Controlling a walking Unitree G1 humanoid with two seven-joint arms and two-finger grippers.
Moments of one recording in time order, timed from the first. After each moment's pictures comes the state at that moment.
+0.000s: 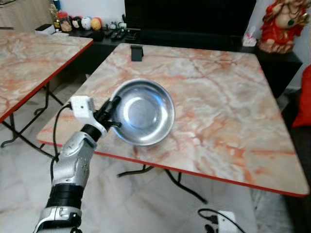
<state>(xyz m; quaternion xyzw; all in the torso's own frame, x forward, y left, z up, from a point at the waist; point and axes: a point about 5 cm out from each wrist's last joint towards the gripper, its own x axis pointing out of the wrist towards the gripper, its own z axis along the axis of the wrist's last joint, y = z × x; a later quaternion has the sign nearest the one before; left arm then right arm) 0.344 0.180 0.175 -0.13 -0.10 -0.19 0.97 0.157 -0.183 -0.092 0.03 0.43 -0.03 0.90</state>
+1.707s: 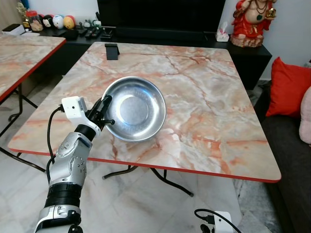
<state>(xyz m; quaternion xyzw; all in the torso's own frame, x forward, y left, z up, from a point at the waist) 0.345 0.192 0.170 -0.17 -0.10 -0.14 0.97 0.157 -0.176 -0.092 0.04 0.43 -0.02 0.90</state>
